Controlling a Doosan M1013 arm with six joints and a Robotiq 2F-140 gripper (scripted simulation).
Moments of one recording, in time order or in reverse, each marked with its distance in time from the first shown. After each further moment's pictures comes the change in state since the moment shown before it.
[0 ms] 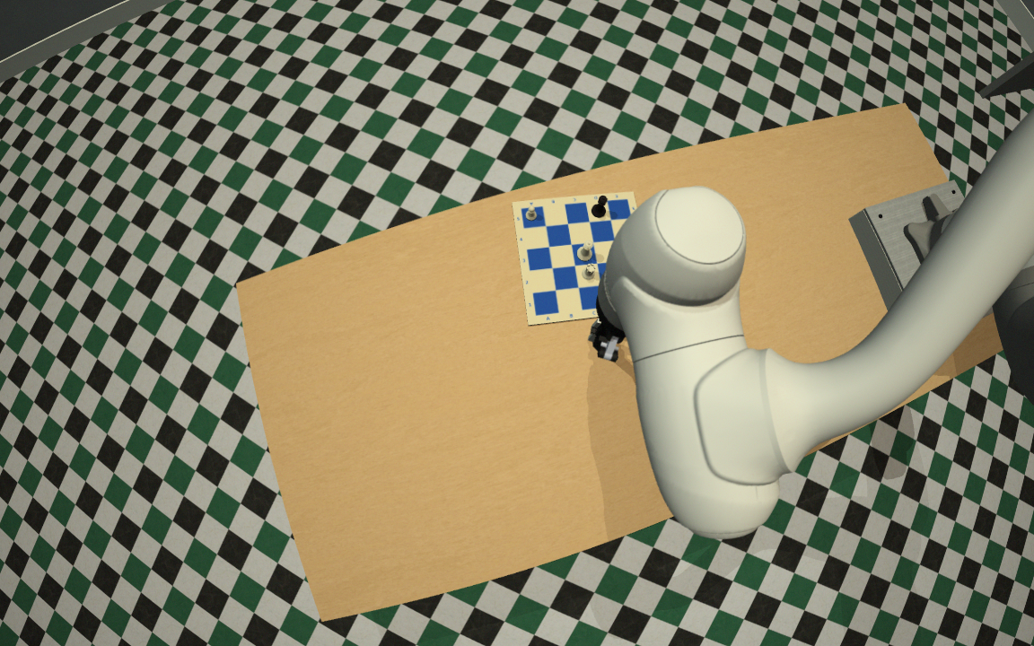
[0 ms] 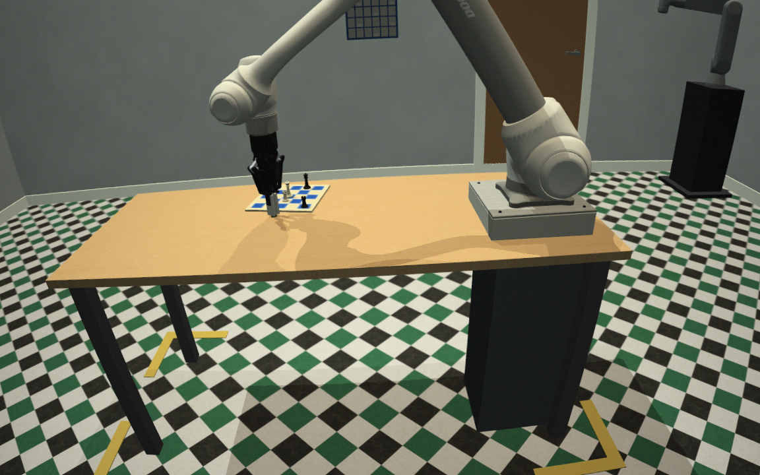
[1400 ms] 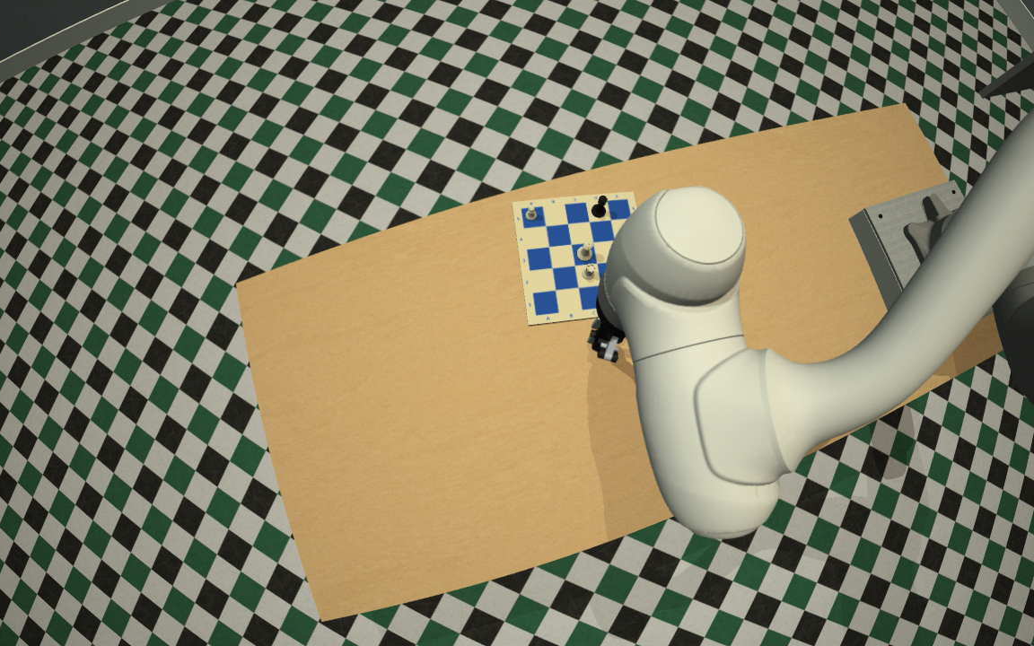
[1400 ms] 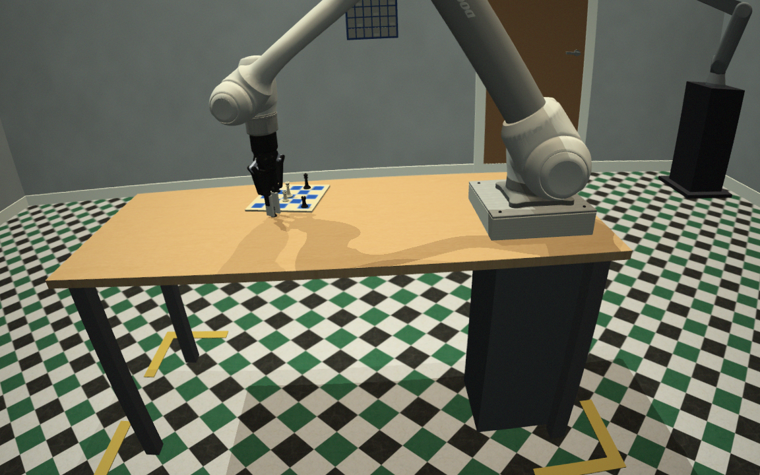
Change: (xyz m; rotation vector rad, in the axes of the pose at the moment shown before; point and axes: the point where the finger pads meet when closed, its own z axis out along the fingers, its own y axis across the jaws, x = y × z) arm 0.000 0.000 0.000 0.000 0.000 0.000
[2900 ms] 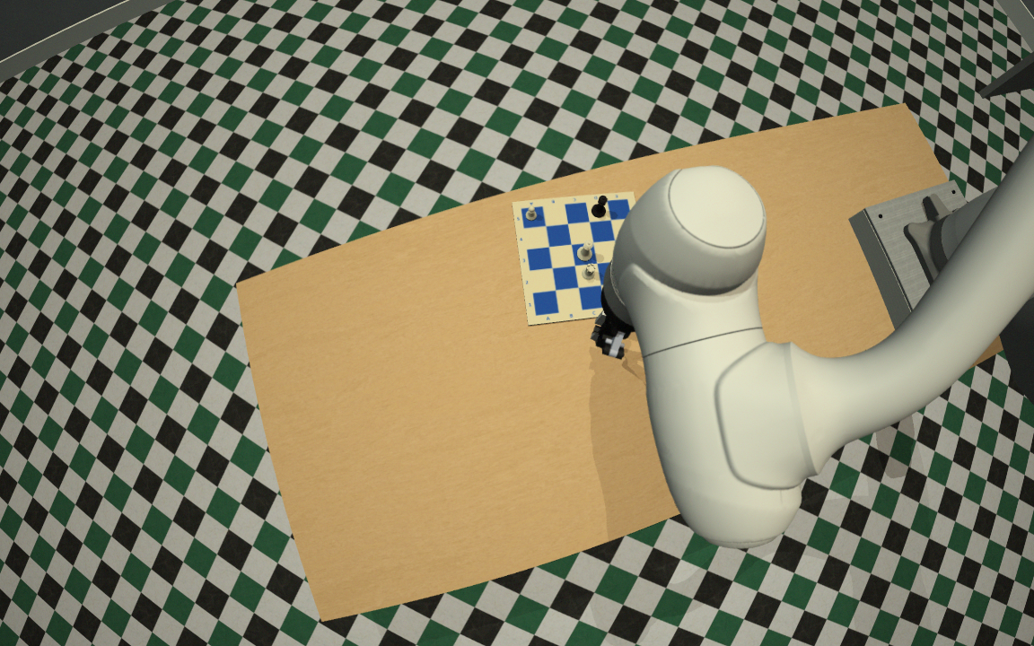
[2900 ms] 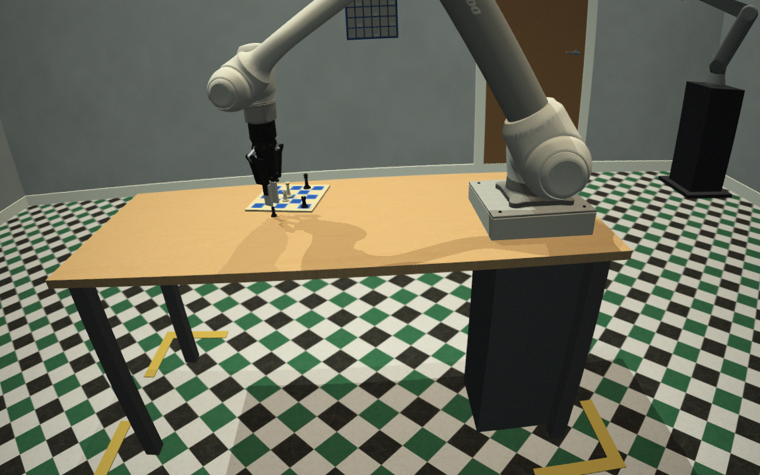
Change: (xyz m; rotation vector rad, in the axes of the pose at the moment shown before) arm 0.000 0.000 -0.033 0.000 0.000 0.000
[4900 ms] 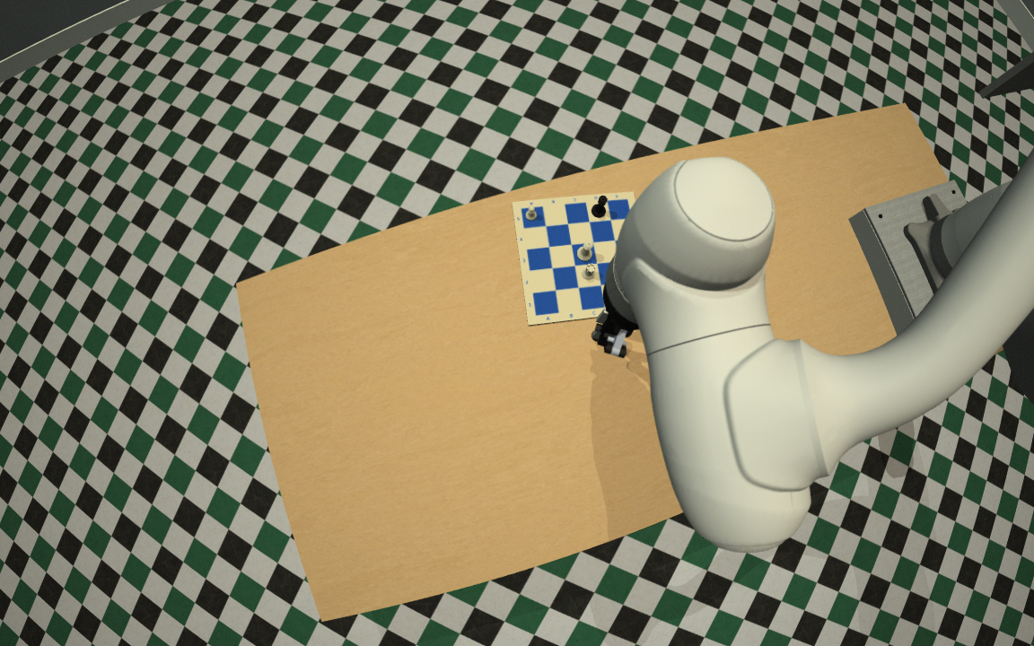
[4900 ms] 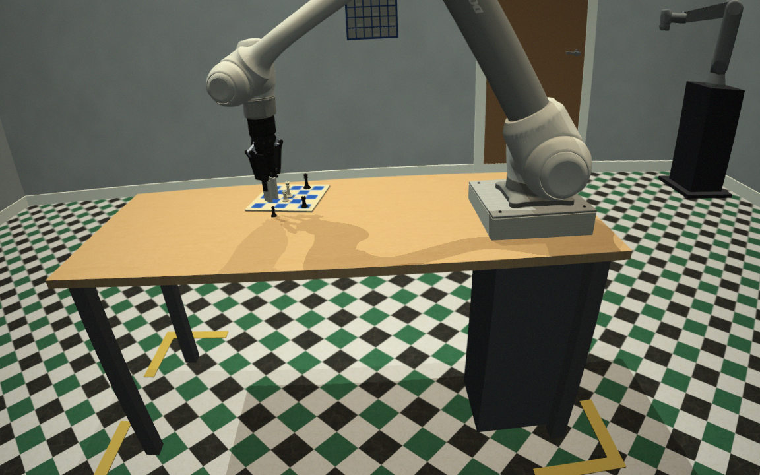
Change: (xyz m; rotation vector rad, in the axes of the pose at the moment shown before) arm 0.000 0.000 -0.013 0.000 0.000 0.000
